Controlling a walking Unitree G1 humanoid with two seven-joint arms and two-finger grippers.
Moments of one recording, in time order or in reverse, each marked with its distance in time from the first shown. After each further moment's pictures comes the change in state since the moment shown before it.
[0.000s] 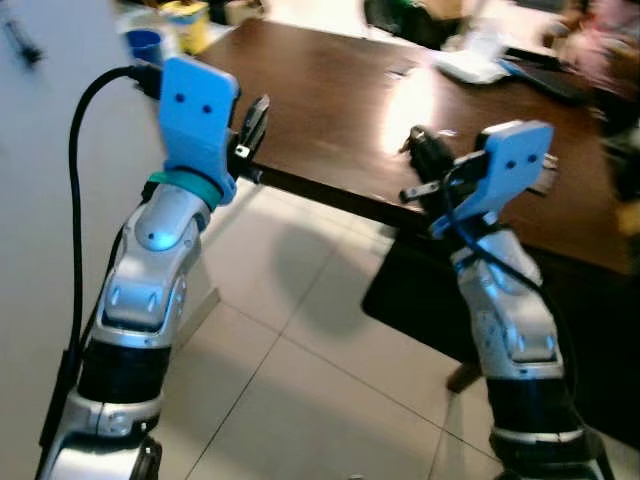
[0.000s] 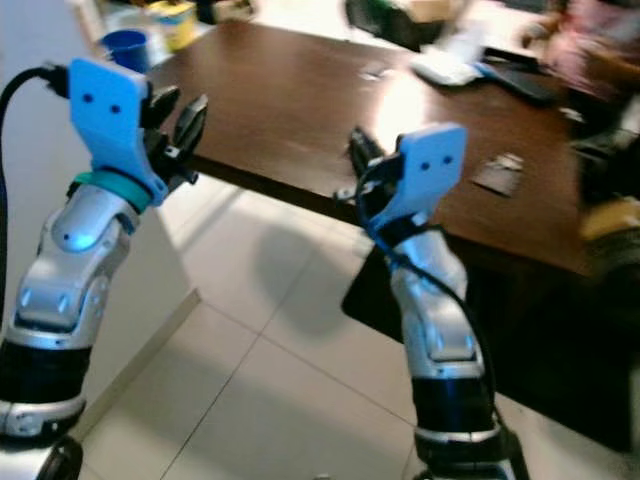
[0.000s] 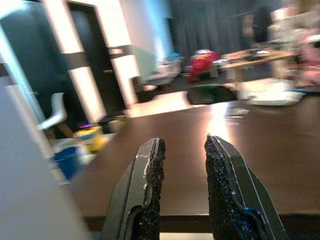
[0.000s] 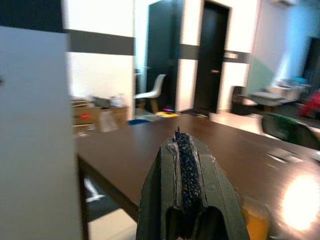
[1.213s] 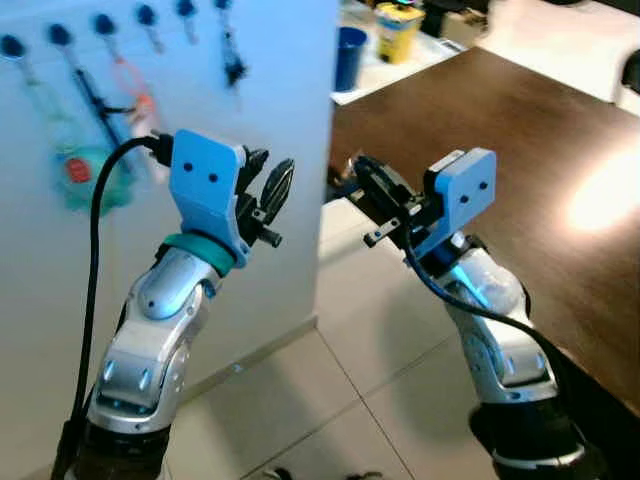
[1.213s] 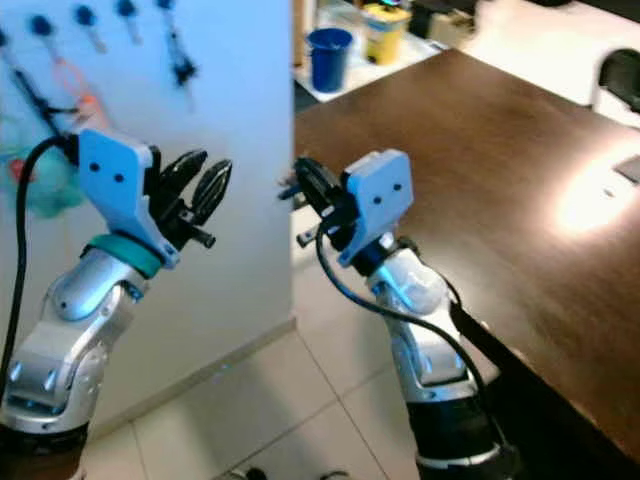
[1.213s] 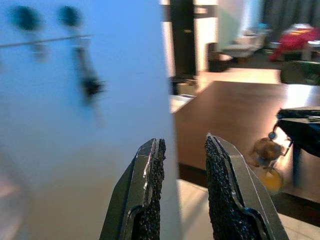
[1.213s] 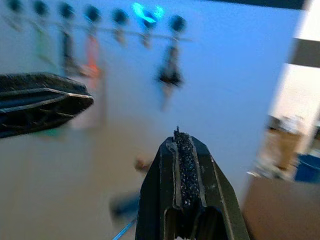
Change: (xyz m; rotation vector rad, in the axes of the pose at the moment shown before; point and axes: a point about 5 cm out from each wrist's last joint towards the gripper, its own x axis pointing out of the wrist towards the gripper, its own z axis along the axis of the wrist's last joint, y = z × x) left arm -0.051 -0.039 -0.007 -0.194 0.064 -0.130; right arm -0.017 0.027 -0.001 -0.013 0.011 0.277
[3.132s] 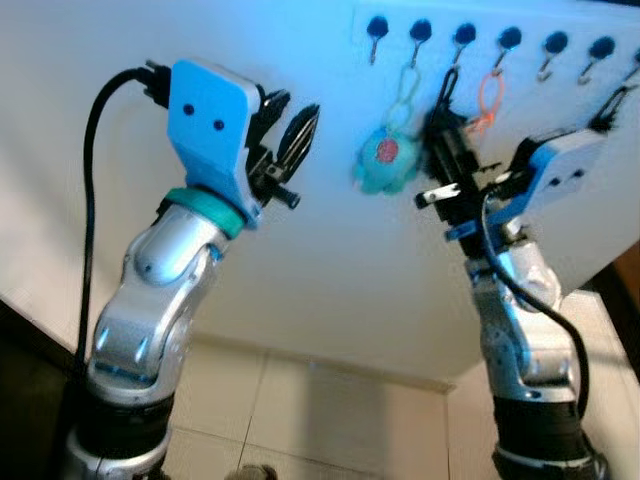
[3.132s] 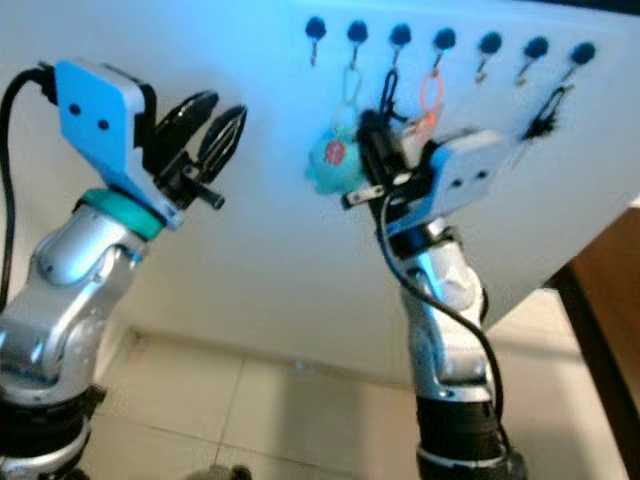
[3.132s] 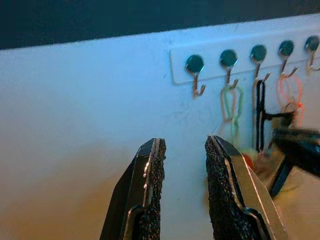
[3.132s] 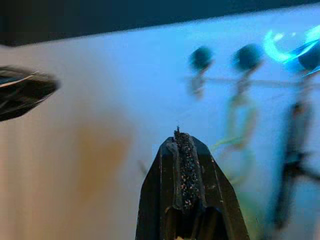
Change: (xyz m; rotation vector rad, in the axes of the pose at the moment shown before) left arm 0.020 -0.010 0.043 0.035 -0.136 -0.105; right arm -0.011 -0.014 0.019 -0.018 -0.137 -0.148
